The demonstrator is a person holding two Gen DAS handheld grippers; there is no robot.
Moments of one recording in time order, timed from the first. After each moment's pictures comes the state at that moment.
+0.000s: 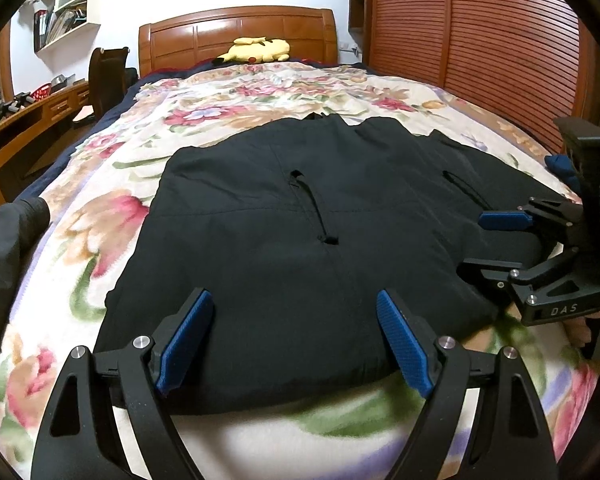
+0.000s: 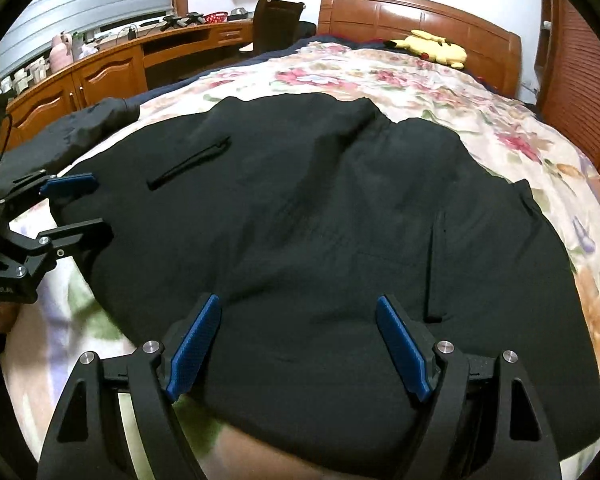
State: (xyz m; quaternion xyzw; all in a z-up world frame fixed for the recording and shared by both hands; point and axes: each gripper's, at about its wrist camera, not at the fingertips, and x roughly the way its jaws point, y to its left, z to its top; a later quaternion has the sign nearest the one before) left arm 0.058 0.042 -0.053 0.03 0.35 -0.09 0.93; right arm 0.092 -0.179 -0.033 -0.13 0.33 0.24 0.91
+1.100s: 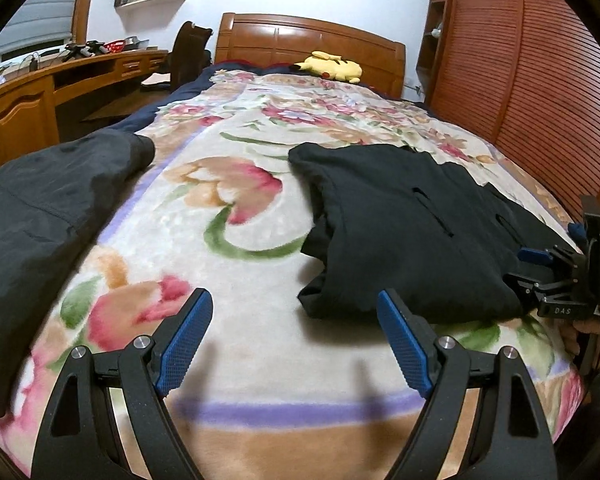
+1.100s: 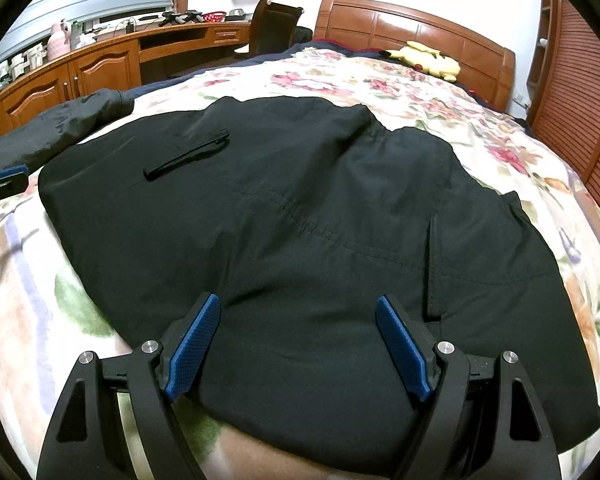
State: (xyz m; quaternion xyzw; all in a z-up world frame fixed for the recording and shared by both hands) left arm 0.011 0.157 -0.051 -0.08 0.33 -0.01 0.94; right arm 0.084 -0.169 -0.036 -0.15 0.31 0.22 0.91
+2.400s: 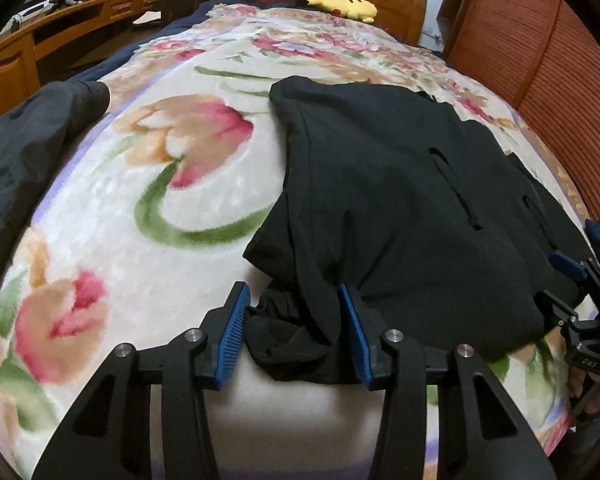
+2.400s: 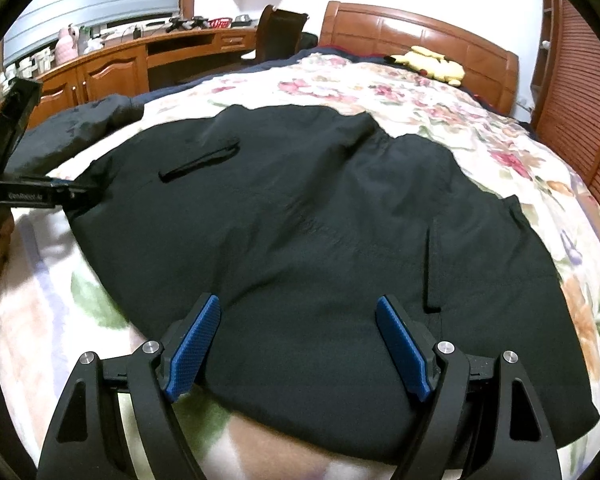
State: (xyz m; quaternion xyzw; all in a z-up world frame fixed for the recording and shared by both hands) left arm 0.076 0.128 -0.073 -0.10 0.45 0.00 0.89; right arm 0.072 -0.176 -0.030 -0.15 0.30 0.23 0.92
